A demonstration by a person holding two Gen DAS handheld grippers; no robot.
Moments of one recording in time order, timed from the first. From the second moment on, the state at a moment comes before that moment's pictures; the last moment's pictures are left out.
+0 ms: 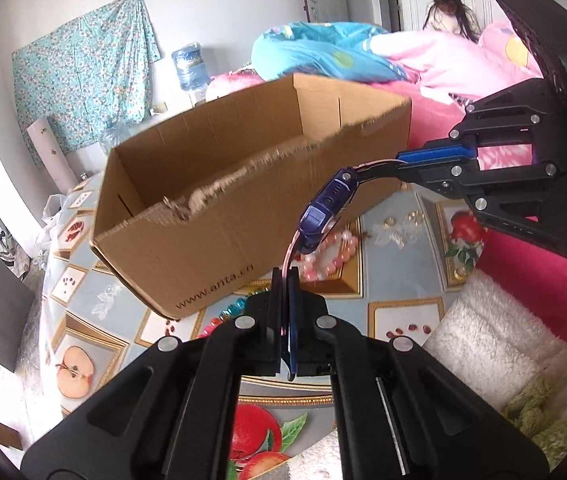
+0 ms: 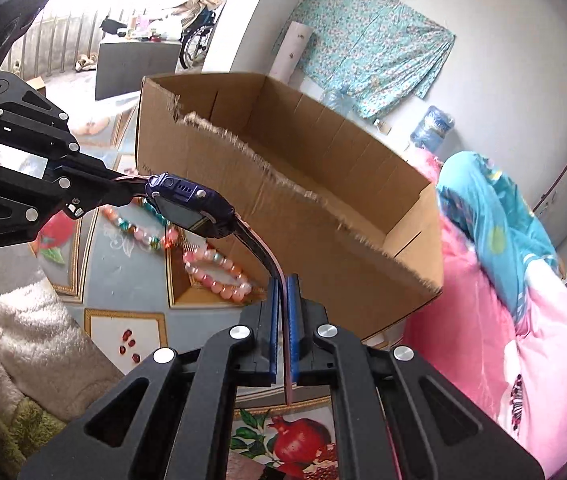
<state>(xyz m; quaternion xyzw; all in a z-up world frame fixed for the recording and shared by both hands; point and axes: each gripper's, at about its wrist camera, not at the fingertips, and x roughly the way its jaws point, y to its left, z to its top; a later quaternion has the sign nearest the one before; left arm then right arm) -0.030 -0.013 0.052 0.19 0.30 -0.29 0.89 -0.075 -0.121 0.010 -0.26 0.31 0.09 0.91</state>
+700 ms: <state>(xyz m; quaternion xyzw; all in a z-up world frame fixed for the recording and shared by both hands) 0.201 -0.053 0.075 0.14 0.51 -0.24 0.82 0.191 -0.188 0.030 -0.01 0.59 0.18 0.79</state>
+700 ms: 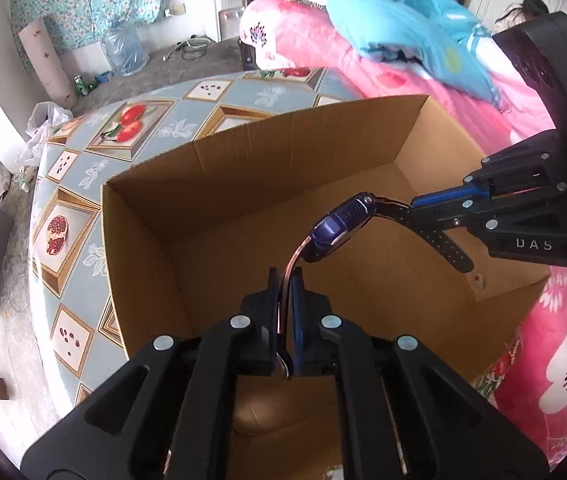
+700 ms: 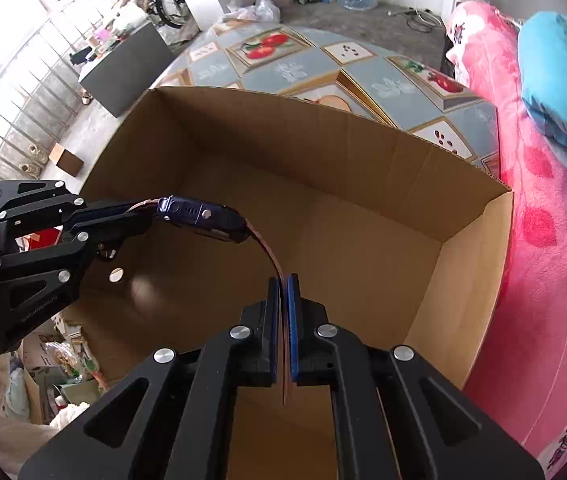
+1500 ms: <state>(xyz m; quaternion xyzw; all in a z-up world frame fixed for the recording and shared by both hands) 0.141 0.027 0.136 0.06 0.36 -0.20 0.91 0.234 -0.157 -0.036 -0.02 0.69 0.23 0.69</state>
